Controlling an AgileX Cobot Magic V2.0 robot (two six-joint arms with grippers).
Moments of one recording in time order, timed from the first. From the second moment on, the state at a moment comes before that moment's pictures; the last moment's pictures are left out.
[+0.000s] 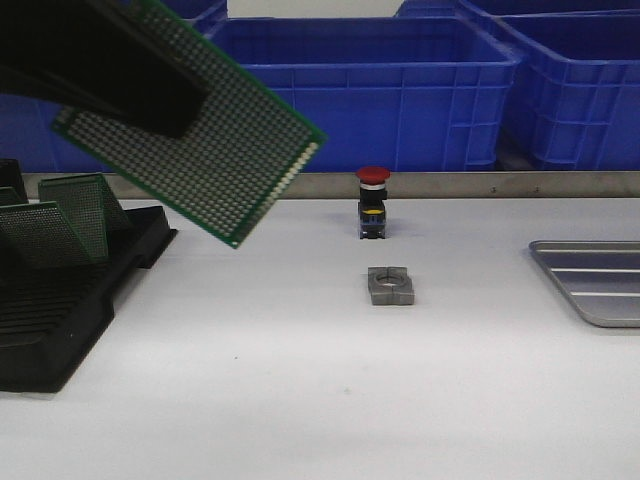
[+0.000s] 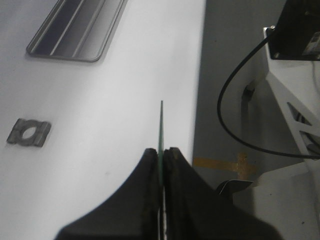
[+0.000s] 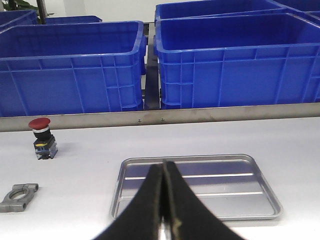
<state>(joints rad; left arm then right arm) -0.44 1.20 -0.83 -1.04 0.95 1.54 -0.05 -0.01 0.03 -0.02 0.04 0.08</state>
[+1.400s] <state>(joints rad) -0.61 1.20 -0.83 -1.06 0.84 1.54 -0.01 0.59 -0.60 0.20 0.75 -0.11</state>
